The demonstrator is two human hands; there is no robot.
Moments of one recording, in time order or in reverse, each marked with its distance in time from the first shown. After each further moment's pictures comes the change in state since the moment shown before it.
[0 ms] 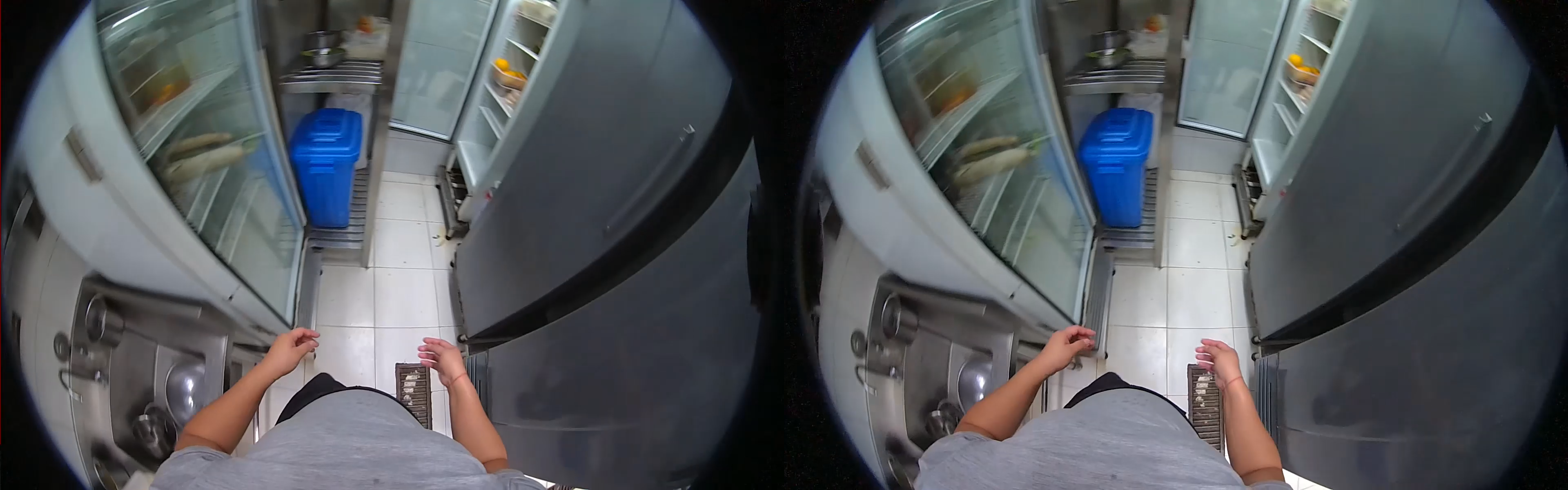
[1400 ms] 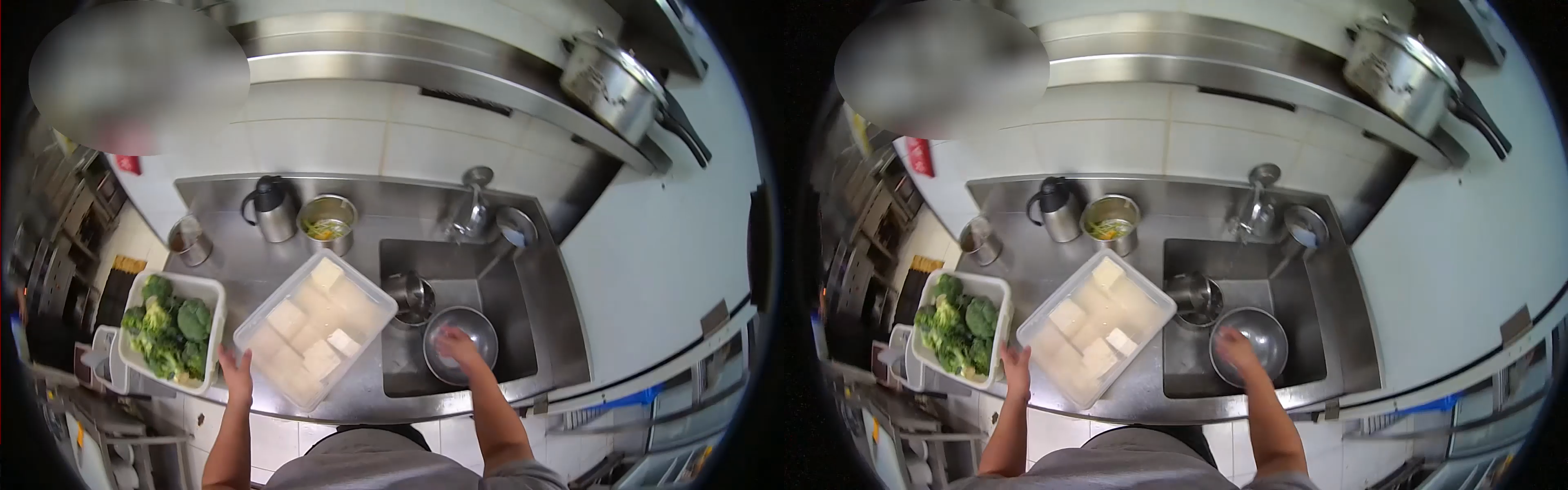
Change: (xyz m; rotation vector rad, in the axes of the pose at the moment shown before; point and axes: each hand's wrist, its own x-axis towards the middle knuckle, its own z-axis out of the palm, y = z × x) left_hand -0.804 -0.325 0.024 -0.444 2.486 -0.630; right_hand -0.299 0.358 0.628 -1.099 -1.387 -0.036
